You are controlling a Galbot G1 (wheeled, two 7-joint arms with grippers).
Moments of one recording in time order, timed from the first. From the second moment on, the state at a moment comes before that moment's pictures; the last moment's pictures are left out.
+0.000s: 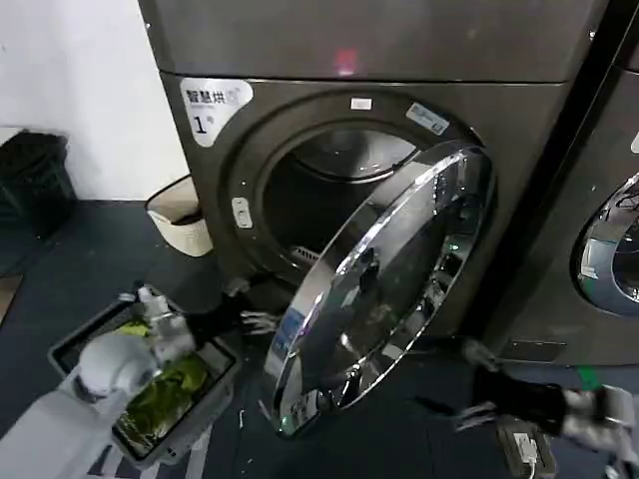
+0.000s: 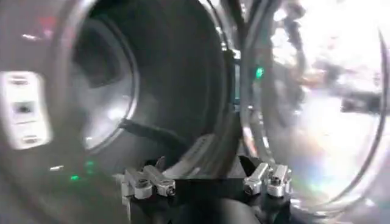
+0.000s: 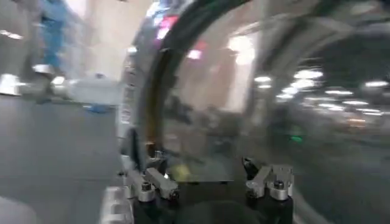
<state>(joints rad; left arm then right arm) 0.88 -0.80 -0.14 -1.86 -0.69 0.20 0.55 -1.41 1.31 1.22 2.05 0.40 -0.06 -1.27</state>
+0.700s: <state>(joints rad) 0.61 -0.89 0.24 -1.83 -0.73 0.19 0.55 -1.54 1.34 1.60 2.04 0.43 -0.18 -0.27</state>
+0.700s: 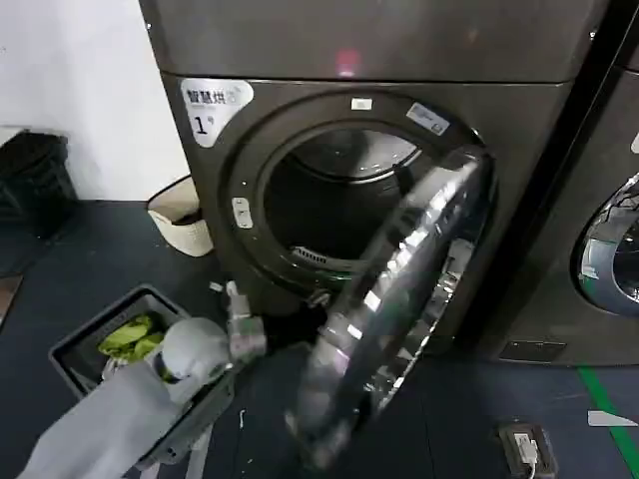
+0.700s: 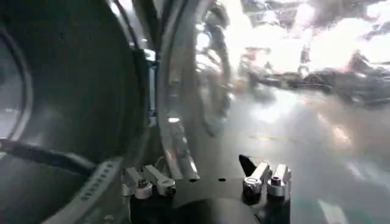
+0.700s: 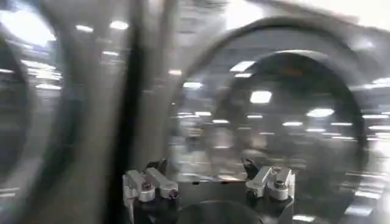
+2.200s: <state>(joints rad) 0.24 -1.38 0.67 -1.50 -0.72 0.12 0.31 -1.61 1.27 2.12 1.93 0.28 -0.15 -0.16</state>
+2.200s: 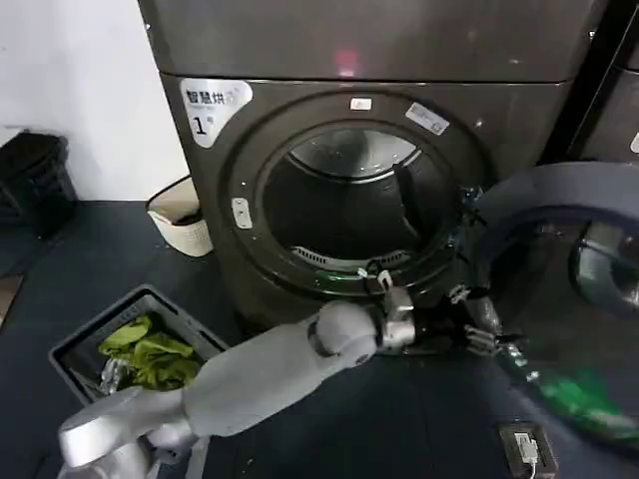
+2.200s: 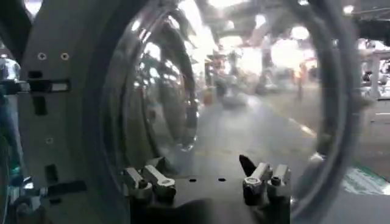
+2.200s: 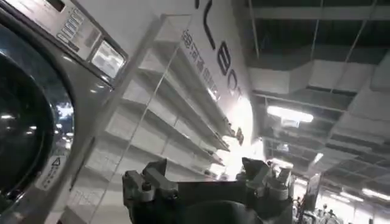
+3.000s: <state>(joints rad) 0.32 -1.11 0.68 -1.61 -0.70 -0.24 0.17 -1.60 1.26 2.13 1.88 0.28 -0.14 -0.19</state>
